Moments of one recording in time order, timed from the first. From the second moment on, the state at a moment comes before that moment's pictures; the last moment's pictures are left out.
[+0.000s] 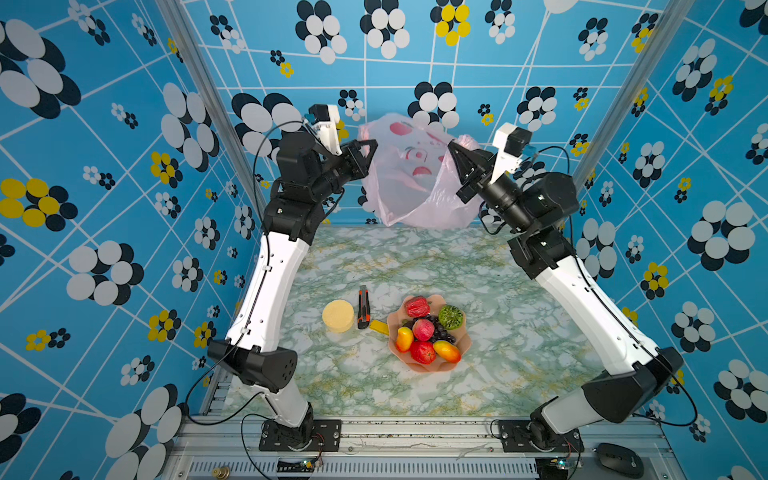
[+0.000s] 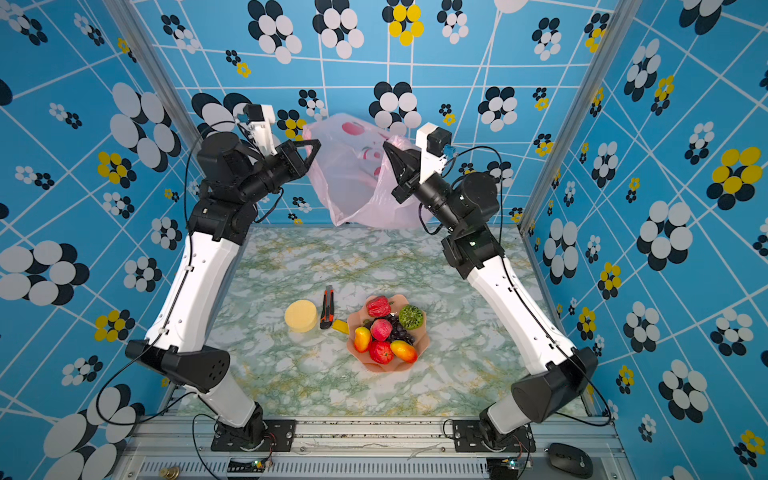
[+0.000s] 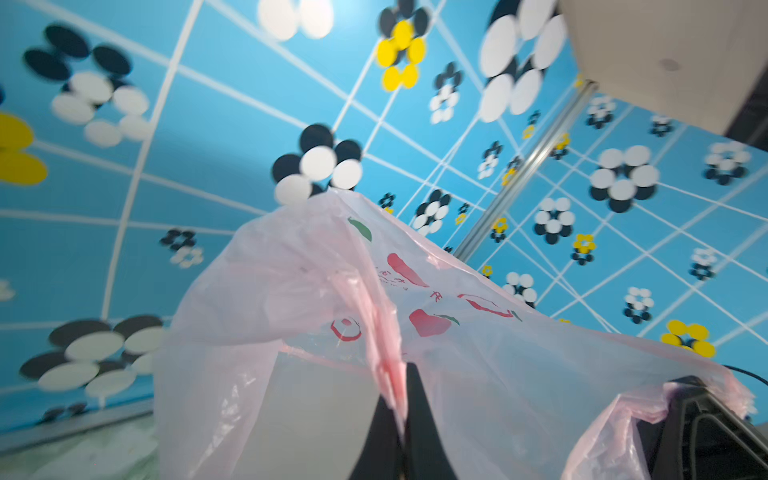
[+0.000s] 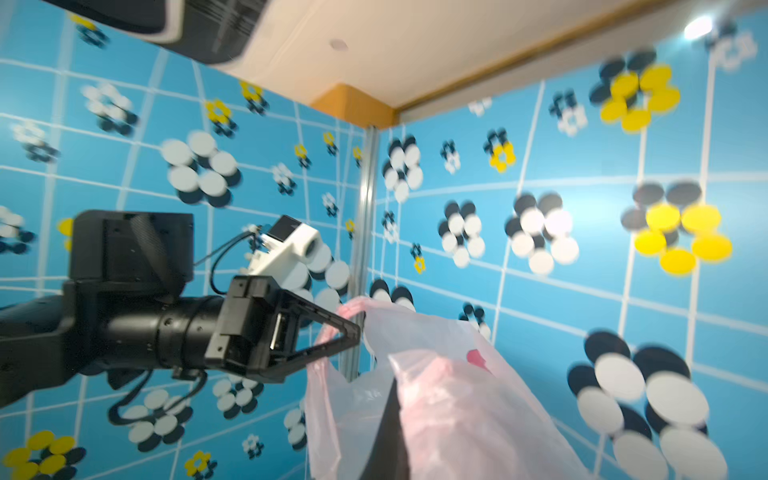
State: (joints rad) left arm -0.33 1.63 2.17 -0.32 0.40 -0.56; right arm 0.52 1.47 1.75 0.34 -0.37 0.02
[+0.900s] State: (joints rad) left arm -0.23 1.21 1.04 -0.26 0.31 -0.56; right arm 0.45 1.37 1.05 0.26 -0.27 0.23
